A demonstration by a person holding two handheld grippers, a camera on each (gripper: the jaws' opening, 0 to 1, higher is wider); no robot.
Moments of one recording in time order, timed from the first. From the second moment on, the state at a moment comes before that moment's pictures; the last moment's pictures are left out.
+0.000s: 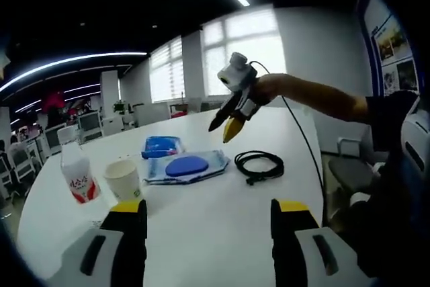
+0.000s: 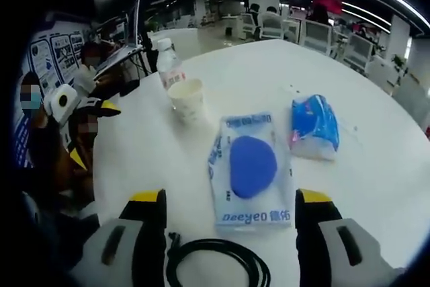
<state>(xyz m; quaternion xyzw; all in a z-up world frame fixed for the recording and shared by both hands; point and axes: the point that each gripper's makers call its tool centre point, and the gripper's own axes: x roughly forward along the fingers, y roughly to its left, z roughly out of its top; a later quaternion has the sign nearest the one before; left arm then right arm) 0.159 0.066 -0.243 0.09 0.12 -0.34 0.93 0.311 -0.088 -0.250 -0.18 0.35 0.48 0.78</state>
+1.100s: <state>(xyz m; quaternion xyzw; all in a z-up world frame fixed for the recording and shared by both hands) 0.181 0.058 -0.230 0.08 0.15 -0.34 0.92 0.323 -0.104 -0.252 -0.14 0.36 0.46 0.80</state>
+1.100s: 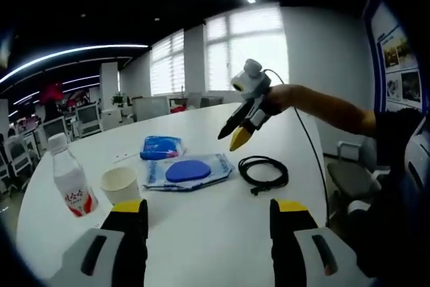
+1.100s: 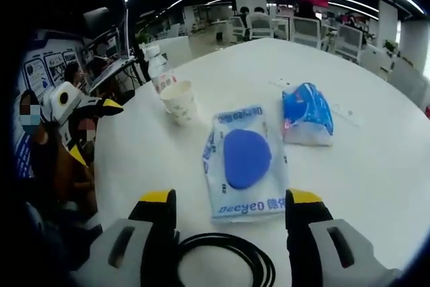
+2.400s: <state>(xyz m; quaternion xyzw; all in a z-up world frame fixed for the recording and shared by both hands) 0.222 0.043 -0.198 0.05 0.21 -0.36 0.91 0.305 -0.132 -0.277 -0.14 0.38 0.43 0.81</state>
